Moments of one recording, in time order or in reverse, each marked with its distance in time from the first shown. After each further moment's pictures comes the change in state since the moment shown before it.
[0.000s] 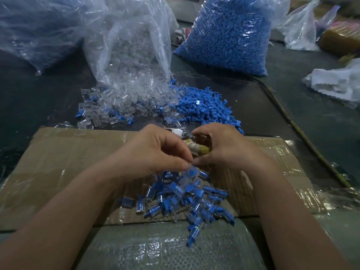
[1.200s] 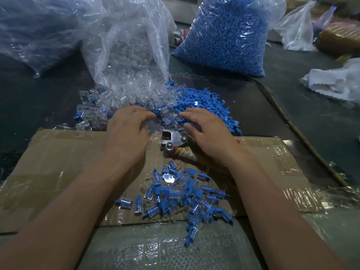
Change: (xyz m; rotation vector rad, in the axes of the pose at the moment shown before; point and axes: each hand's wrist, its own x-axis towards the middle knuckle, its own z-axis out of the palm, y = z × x) left_hand 0.018 -0.030 -0.020 0.799 0.686 -0.057; right_hand 0.028 -0.001 0.015 0.015 0.213 -0.088
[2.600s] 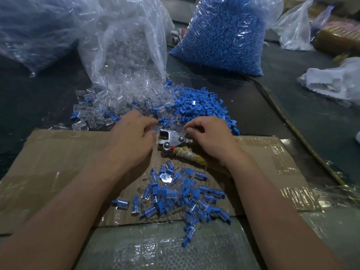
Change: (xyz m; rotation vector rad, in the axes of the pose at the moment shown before) left_hand -0.002 0.008 0.005 -0.031 -0.095 -0.006; right_hand -0.003 0.009 0.000 0.152 0.029 0.121
